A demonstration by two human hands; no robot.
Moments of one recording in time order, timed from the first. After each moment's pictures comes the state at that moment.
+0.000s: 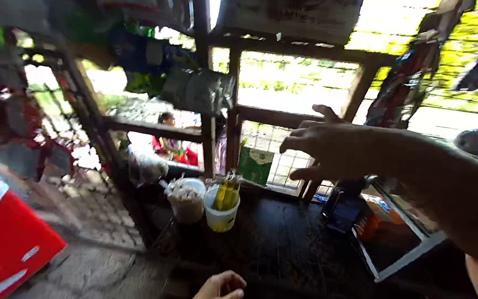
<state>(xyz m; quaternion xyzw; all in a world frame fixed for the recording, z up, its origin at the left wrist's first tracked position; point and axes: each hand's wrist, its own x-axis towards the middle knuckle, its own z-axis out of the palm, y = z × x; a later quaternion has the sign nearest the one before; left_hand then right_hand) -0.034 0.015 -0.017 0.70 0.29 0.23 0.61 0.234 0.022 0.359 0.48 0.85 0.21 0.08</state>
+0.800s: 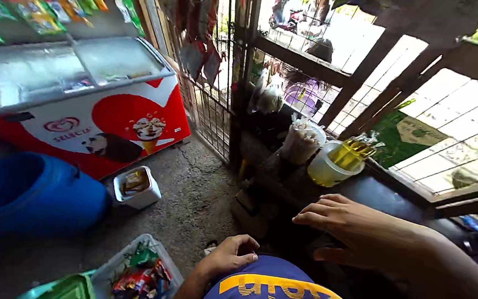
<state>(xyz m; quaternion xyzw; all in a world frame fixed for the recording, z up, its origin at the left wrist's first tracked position) -0.194 -0.118 -0.054 0.58 0.47 0.26 0.61 0.069 0.009 0.171 0.14 0.97 -0.15 0.14</state>
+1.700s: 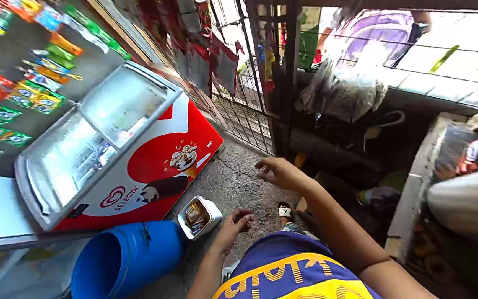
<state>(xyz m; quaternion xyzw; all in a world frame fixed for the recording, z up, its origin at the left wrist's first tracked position) -0.509 0.133 -0.069 0.29 0.64 0.35 0.62 -0.313 0.322 -0.029 0.32 0.80 -0.48 -0.14</state>
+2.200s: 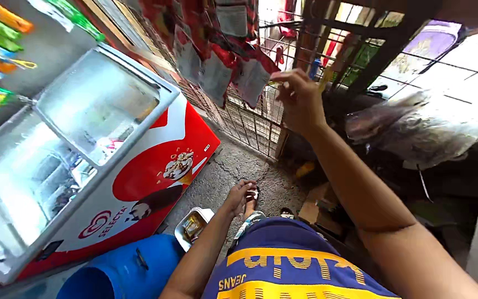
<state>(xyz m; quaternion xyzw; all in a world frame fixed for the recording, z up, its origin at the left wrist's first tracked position) -0.630 0.343 -0.115 0.21 0.60 0.35 0.68 -0.433 0.532 0.055 0.37 0.78 -0.23 -0.44</state>
